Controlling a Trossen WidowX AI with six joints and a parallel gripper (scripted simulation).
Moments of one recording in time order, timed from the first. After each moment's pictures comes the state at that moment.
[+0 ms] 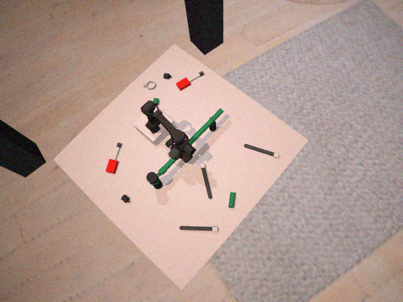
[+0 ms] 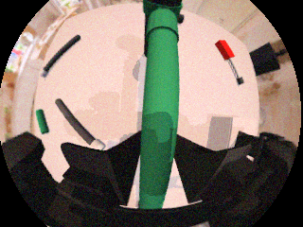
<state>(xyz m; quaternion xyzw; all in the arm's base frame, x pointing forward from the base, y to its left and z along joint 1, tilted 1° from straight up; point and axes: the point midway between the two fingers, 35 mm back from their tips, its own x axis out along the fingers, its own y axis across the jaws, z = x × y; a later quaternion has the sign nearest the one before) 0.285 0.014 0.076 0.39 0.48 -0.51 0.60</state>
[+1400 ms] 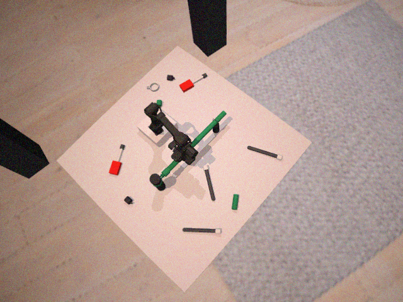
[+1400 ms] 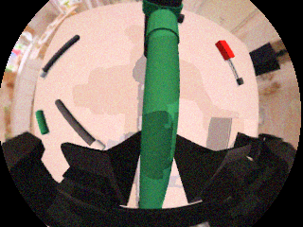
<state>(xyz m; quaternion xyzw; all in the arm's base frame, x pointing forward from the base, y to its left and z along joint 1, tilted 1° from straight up) 0.285 0.010 0.078 0.39 0.48 -0.51 0.60</state>
